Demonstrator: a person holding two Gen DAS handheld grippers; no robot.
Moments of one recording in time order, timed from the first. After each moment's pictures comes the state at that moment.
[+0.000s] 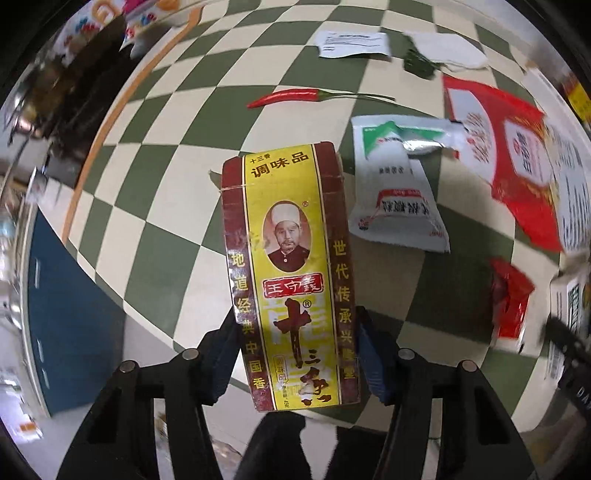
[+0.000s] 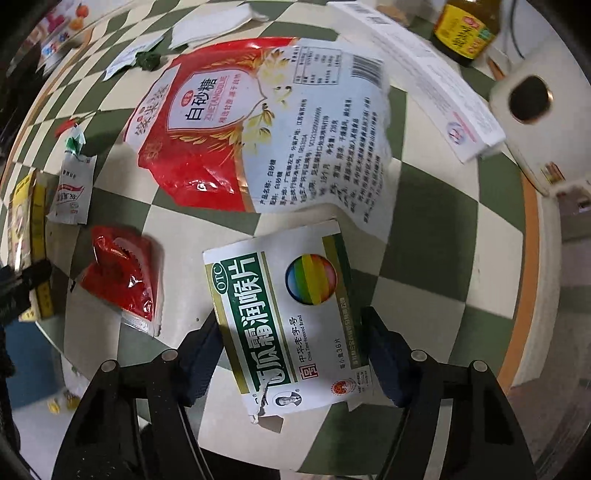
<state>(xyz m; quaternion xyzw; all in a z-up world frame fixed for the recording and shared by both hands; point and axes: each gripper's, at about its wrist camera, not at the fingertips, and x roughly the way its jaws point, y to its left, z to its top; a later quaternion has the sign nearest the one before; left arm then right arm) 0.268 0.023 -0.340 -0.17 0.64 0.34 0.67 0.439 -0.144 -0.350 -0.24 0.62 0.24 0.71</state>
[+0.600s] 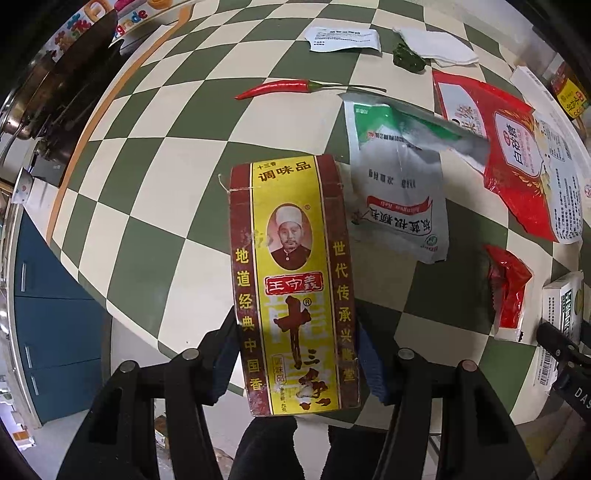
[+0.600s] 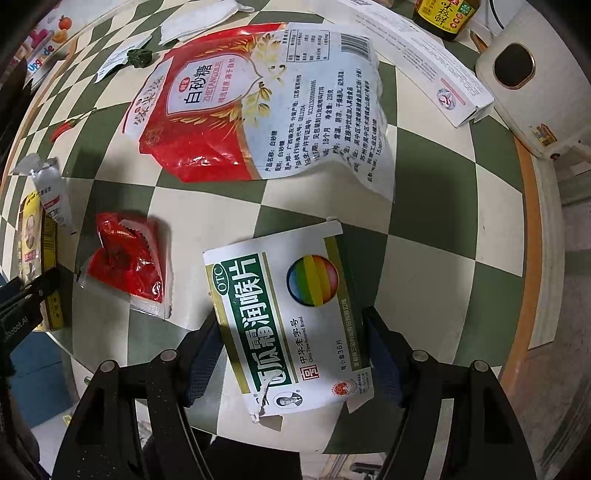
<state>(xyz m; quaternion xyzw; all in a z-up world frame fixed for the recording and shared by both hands) 0.283 0.021 -0.351 -0.20 0.63 0.32 0.68 0.397 -0.172 -0.379 -0.22 0.64 0.22 0.70</state>
